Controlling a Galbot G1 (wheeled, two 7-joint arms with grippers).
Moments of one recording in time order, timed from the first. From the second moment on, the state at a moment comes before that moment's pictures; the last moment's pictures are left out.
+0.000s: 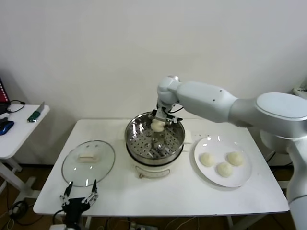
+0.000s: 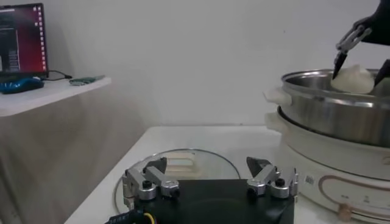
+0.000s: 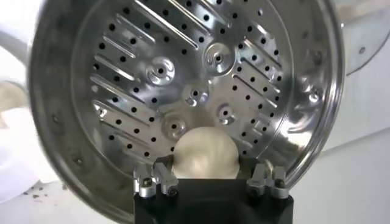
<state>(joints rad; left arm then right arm) 1.80 -1.58 -0.69 -2.14 -0.06 0.10 0.01 0.51 1.37 -1.33 0.92 -0.24 0.42 -0.94</state>
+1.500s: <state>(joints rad) 1.80 -1.59 -0.68 -2.15 -0.03 0.09 0.00 0.80 0.95 -1.59 1.19 0.37 0.06 -1.04</state>
